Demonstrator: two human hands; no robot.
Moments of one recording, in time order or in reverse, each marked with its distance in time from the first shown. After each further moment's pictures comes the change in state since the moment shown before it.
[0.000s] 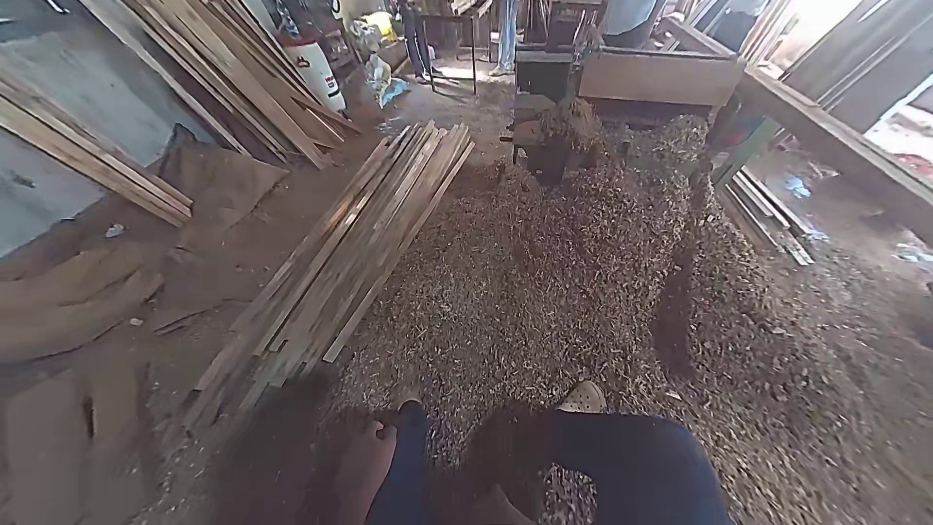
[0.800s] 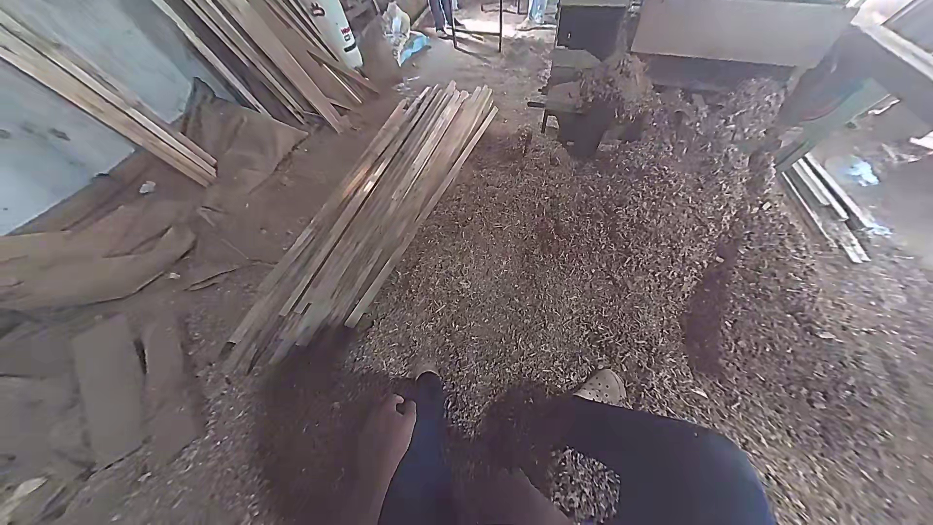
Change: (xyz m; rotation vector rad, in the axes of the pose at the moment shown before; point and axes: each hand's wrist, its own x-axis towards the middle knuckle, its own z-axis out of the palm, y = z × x) left_hand 0.012 -0.001 0.000 -0.047 0.025 -0.019; right_hand 0.053 0.032 0.017 0.070 -0.047 0.050
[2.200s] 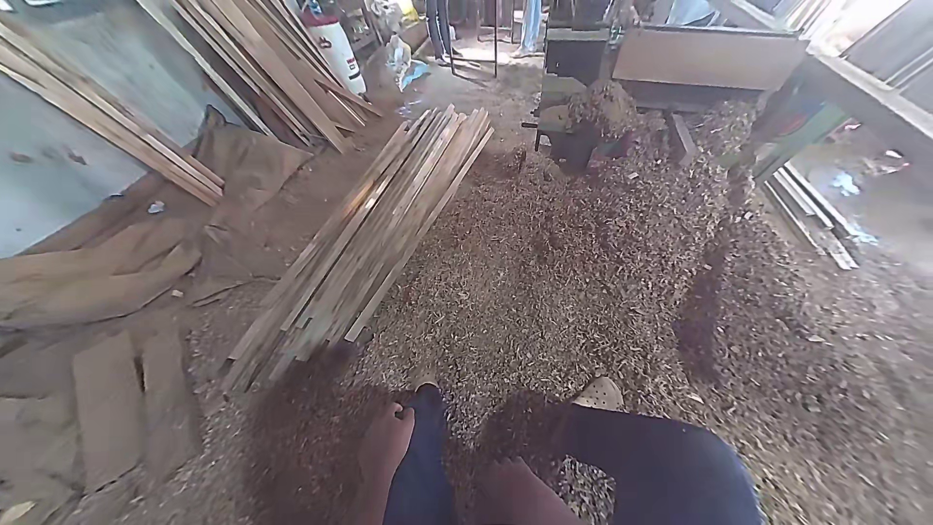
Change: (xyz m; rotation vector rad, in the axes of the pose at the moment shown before) left_hand -0.003 -0.003 0.000 -0.026 -0.016 -0.032; right_hand -0.026 -0.005 -0.019 -0.050 0.038 0.018
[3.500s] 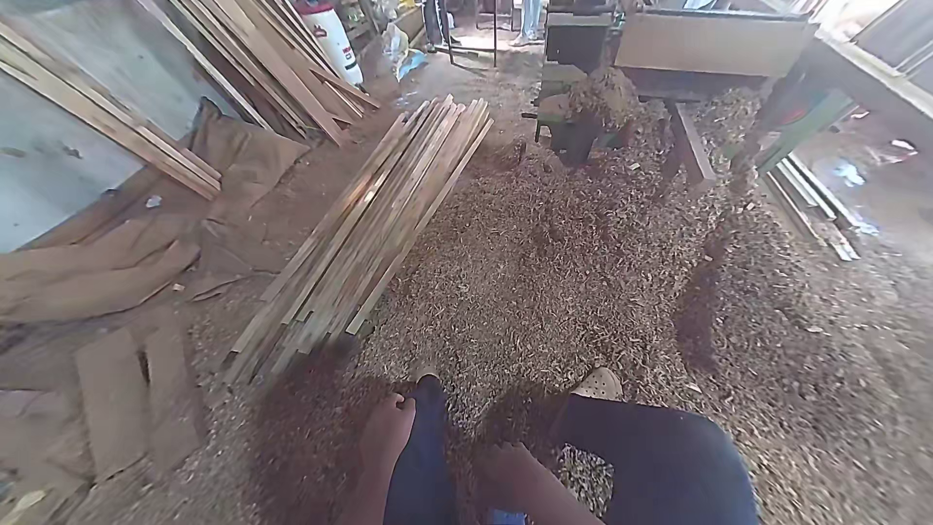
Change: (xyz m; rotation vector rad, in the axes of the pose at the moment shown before) left_hand -0.002 0.002 -0.004 0.018 -0.014 -0.001; right_hand 0.009 0.005 -0.003 0.013 0.015 0.006
